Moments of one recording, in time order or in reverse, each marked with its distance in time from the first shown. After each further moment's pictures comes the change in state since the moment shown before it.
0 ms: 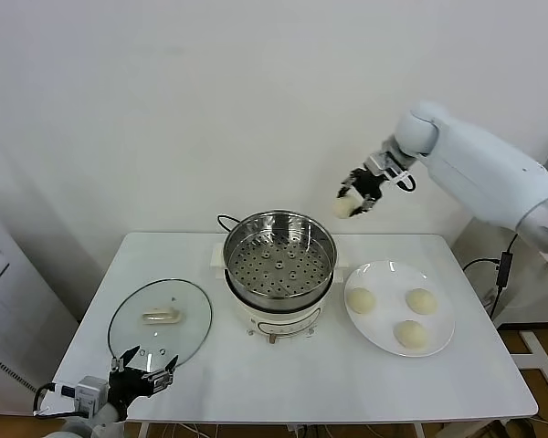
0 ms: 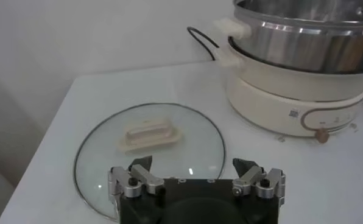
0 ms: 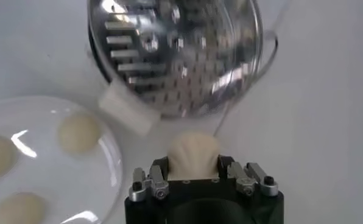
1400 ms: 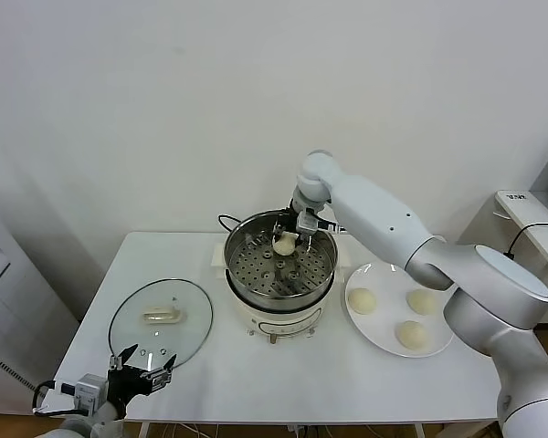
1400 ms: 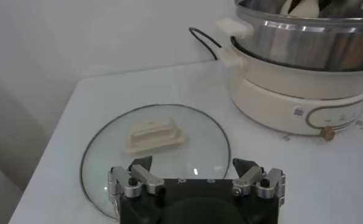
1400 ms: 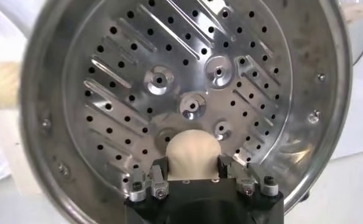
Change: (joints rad) left arm -0.009 0.015 0.004 0.007 0.004 0.005 -0.007; right arm -0.325 0.280 0.291 -0.025 -0.769 0.352 0.145
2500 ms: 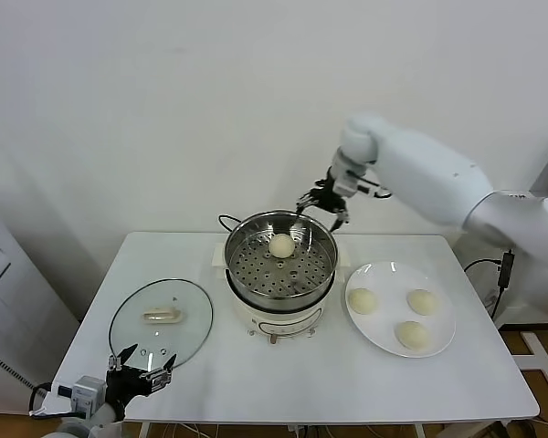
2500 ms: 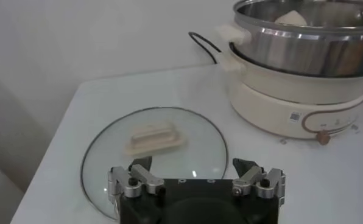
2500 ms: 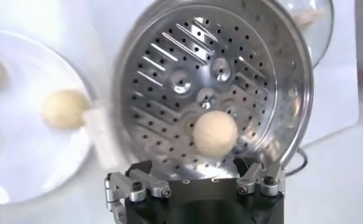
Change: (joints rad) left arm 0.023 -0.012 -0.021 -0.031 0.001 0.003 0.000; right arm 0.344 -0.229 -0.414 0.028 0.727 -0.102 -0.150
